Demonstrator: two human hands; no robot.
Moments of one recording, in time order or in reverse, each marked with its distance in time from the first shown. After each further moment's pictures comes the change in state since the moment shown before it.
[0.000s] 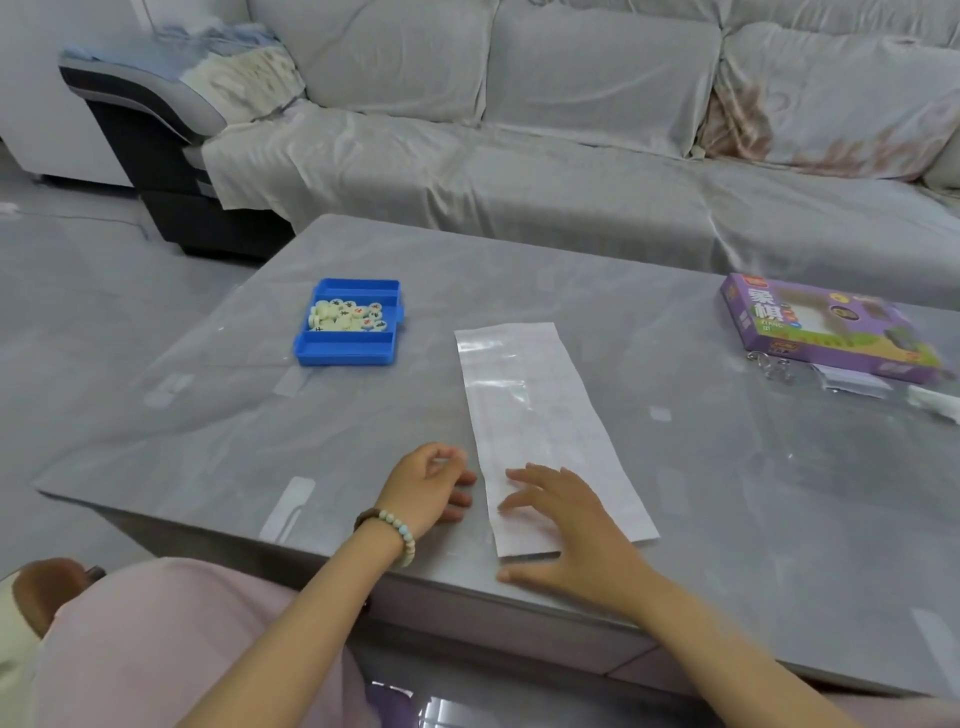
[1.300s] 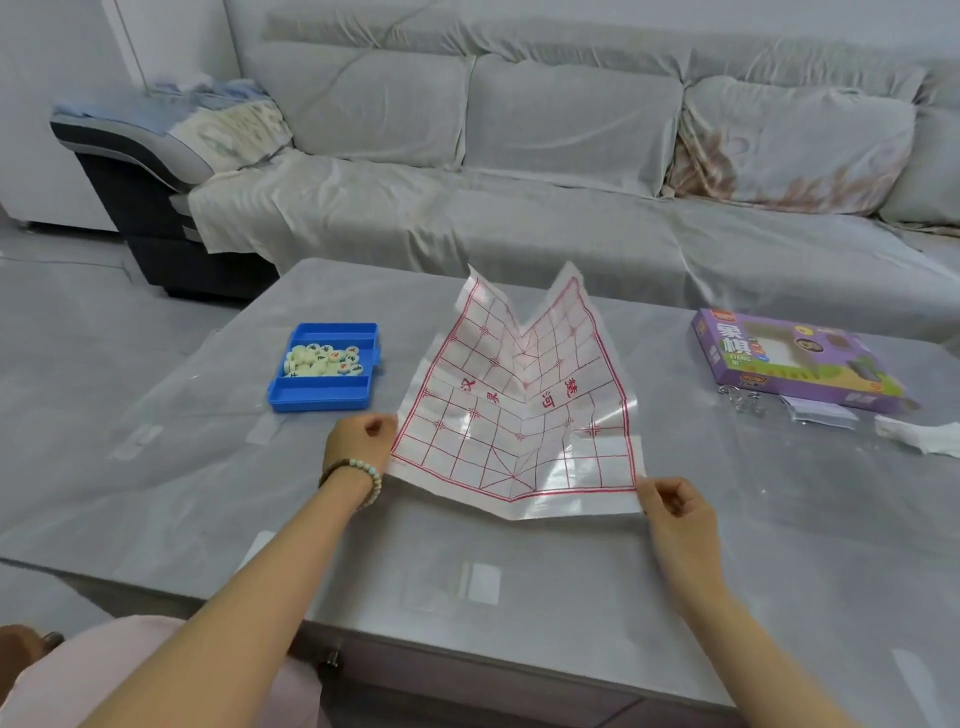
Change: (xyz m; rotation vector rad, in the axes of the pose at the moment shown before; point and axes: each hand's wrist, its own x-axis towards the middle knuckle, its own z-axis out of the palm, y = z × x) left_hand 0.086 0.034 -0.029 0.355 0.438 0.151; right_hand -0.010 0.064 -0.056 0.637 0.787 0.661
